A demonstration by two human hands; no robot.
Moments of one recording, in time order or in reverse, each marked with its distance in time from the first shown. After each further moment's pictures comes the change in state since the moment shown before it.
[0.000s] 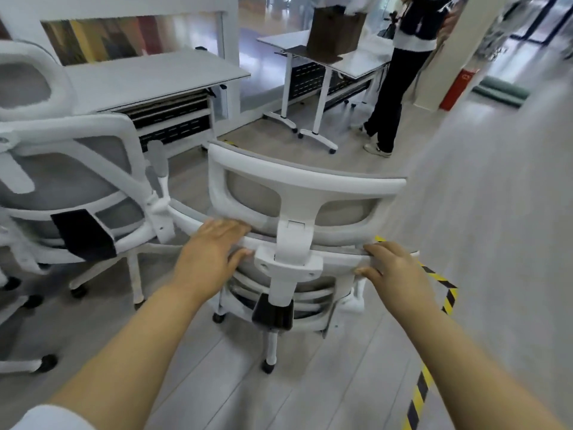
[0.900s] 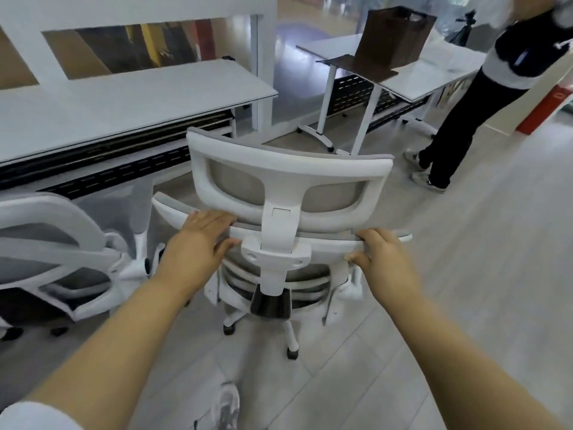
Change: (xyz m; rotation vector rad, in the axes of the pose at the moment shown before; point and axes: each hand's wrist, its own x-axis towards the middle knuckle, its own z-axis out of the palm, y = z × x) left_hand 0.338 -0.116 0.076 0.024 0.127 -0.186; right_hand 0.417 0.066 0.073 0.082 -0.060 -0.139
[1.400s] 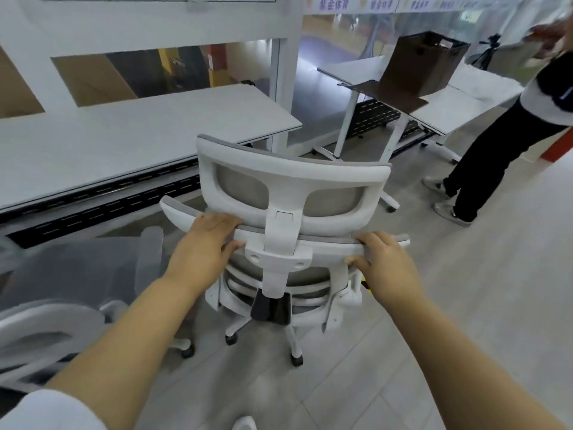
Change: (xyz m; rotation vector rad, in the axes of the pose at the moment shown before) left_hand 0.171 -0.129 -0.004 -0.034 -0.020 -0.134; right_hand 0.214 -0.057 0.069 -0.037 -0.065 0.027
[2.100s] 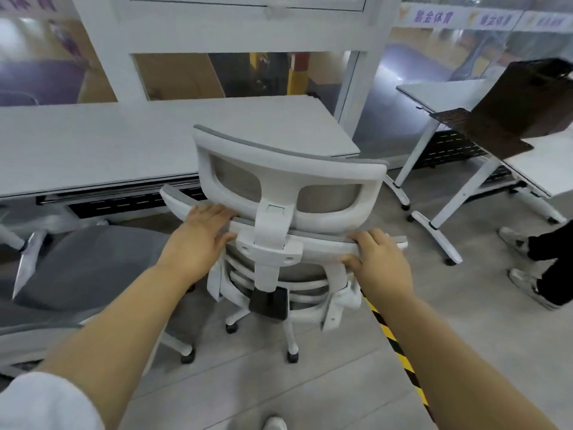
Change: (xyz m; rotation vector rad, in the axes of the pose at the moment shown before) left_hand 0.118 -0.043 0.012 0.173 0.039 -0.194; right_hand 0.193 -0.016 0.027 -0.024 -0.115 -0.309
